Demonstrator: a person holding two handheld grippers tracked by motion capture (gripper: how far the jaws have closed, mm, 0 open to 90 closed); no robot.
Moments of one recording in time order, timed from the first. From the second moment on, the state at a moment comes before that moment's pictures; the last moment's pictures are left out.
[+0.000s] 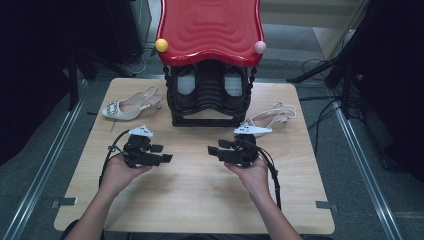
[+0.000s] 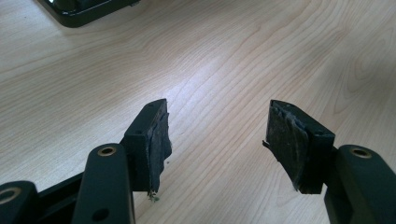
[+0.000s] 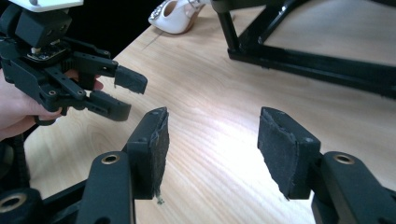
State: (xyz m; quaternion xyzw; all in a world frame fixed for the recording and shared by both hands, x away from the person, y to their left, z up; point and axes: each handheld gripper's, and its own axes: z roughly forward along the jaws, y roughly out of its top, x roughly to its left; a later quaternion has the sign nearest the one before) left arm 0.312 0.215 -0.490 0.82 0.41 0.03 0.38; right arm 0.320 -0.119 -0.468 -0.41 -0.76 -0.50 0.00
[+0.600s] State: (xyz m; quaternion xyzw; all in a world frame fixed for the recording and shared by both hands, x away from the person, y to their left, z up) left arm 0.309 0.241 -0.490 0.80 0.45 0.02 0.40; right arm 0.309 -0.154 -0.470 -0.37 -0.79 -0.49 -0.02
